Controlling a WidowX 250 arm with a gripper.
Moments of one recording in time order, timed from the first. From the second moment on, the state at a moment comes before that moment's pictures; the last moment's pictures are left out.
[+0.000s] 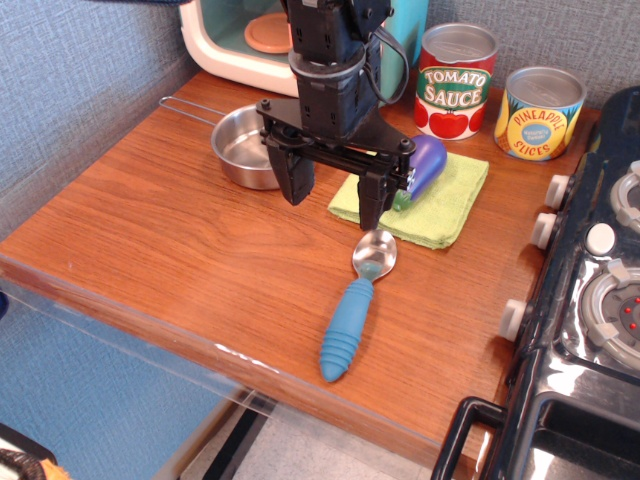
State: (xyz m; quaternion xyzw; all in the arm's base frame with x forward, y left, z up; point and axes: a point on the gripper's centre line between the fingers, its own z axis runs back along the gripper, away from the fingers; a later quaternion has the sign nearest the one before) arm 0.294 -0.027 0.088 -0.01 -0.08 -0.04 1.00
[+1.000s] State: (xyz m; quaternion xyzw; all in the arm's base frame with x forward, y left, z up) arm 0.340 -0.030 0.075 -0.07 -0.05 0.04 1.00
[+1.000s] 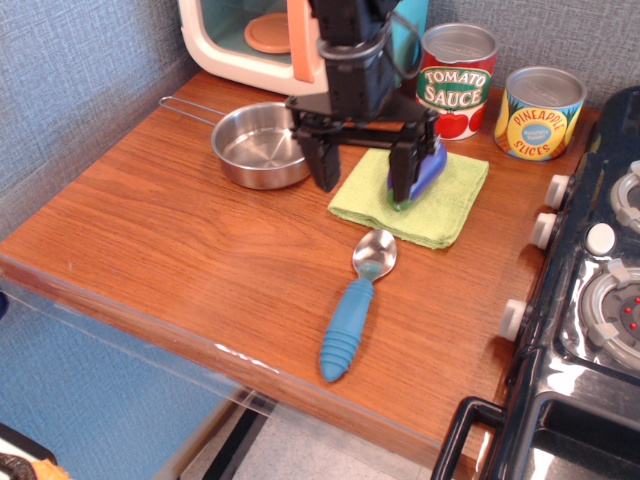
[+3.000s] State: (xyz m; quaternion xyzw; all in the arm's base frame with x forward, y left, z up) arm 0.399 0.038 0.079 -0.04 -0.10 0.12 0.99
